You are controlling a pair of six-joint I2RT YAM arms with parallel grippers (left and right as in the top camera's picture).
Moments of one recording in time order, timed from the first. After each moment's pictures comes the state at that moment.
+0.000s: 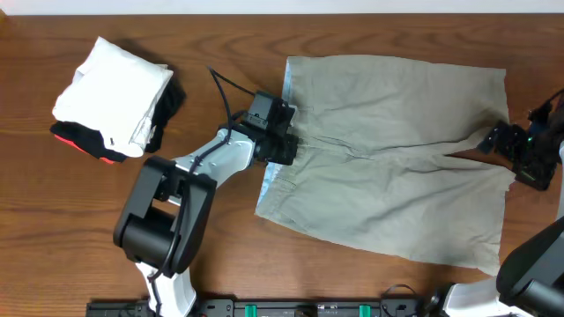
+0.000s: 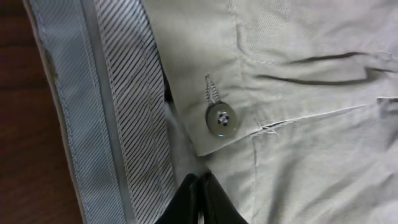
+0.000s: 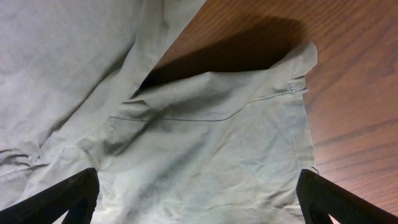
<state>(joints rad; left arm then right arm) -0.43 1.94 1.12 -0.31 0.33 -0.20 -0.50 1.67 1.36 -1.14 -0.15 0.15</state>
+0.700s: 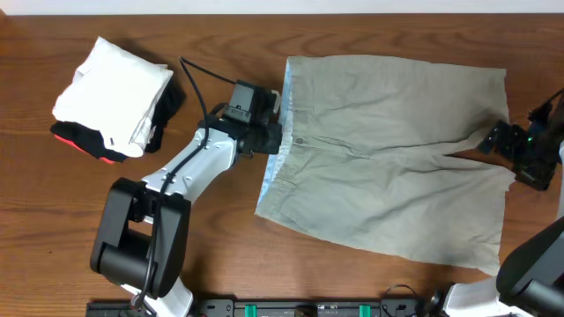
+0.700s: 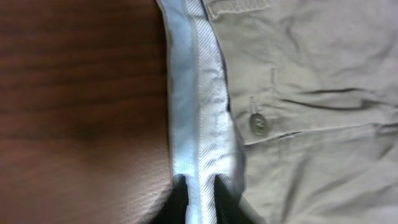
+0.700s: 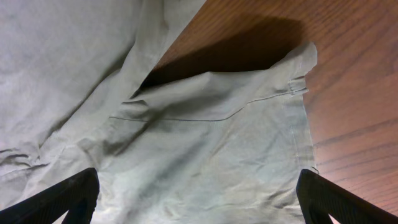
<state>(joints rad) -0.37 1.80 1.12 -0.39 0.24 -0.20 -0.50 1.67 1.36 -1.14 -0.15 0.15</state>
